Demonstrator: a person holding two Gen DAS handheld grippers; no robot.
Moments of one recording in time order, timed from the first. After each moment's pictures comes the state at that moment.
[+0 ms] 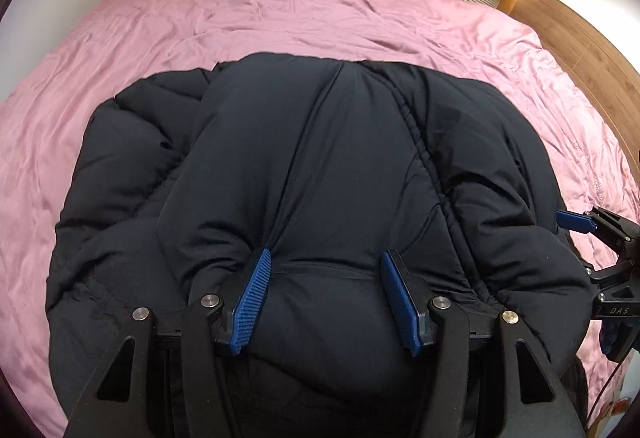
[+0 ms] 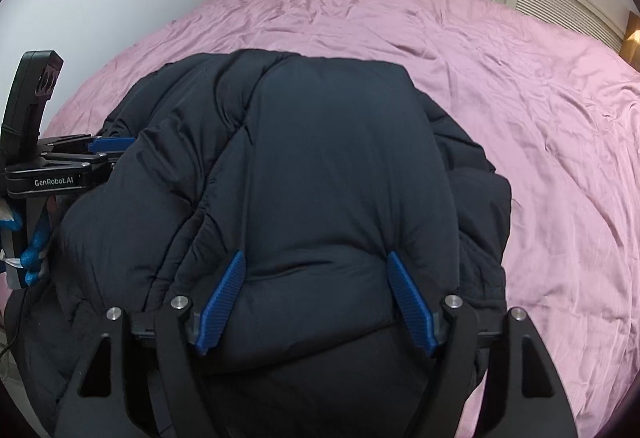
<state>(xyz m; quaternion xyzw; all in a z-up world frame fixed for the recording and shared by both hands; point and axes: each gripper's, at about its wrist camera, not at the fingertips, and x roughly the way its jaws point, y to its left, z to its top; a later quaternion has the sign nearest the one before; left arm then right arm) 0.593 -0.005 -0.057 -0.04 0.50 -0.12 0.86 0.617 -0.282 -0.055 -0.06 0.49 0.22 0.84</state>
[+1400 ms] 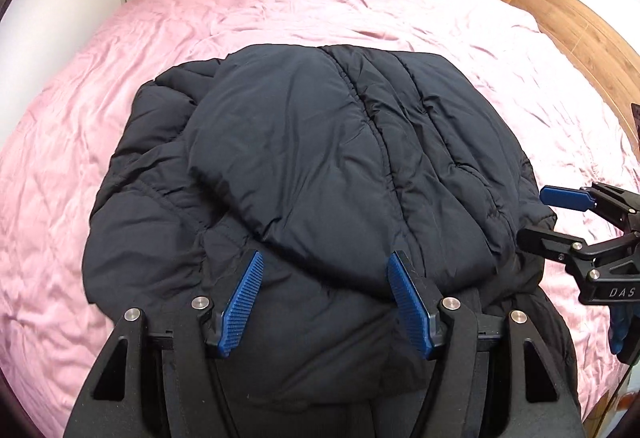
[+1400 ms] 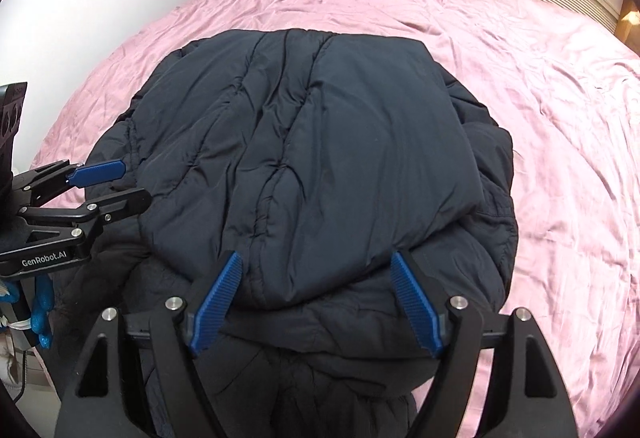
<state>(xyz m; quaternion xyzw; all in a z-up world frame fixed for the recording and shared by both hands) 0.485 -0.026 0.004 -0.02 0.51 -0.08 0.86 0.553 -0.269 -0.005 -0.05 0.53 0.21 0.82</state>
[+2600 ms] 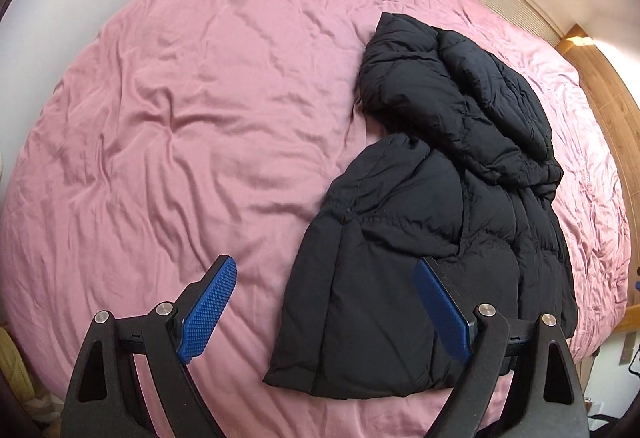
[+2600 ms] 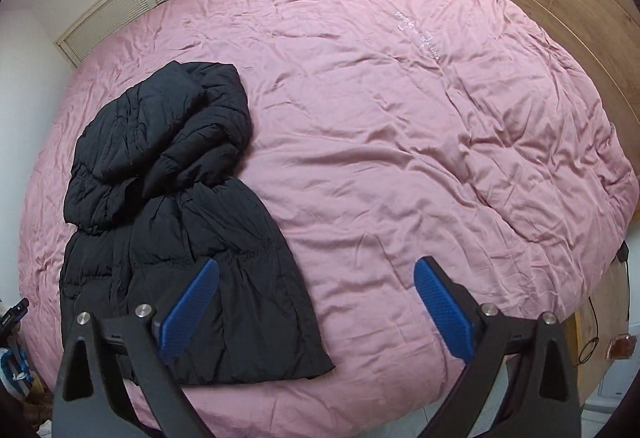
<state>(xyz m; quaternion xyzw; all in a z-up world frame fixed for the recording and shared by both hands) 0.262 0.249 0.030 -0.14 0.55 -0.01 0.82 0.276 -0.481 0.113 0.13 0.55 -0.10 0.82</state>
